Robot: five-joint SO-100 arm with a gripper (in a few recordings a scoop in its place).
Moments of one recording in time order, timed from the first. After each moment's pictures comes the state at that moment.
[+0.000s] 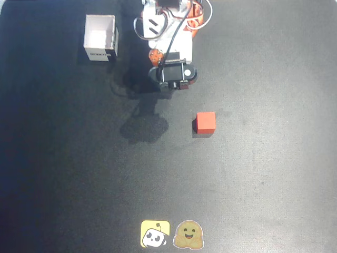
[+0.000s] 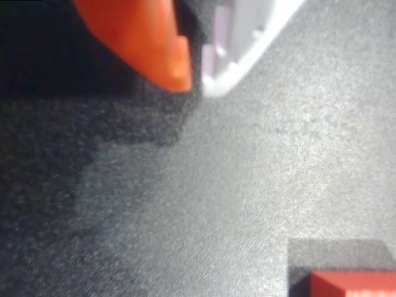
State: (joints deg) arm 2.0 182.9 169.5 76.6 86.1
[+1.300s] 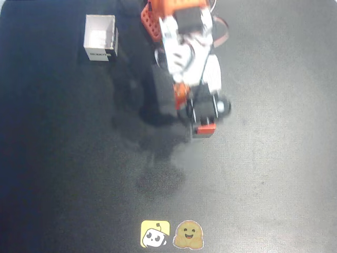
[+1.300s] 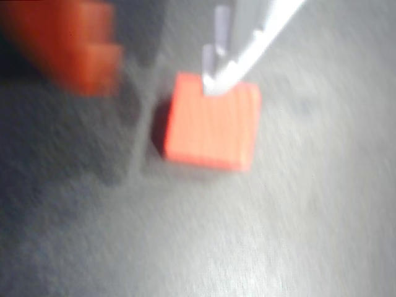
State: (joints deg) arm -13.8 124.4 127.3 61.0 97.3
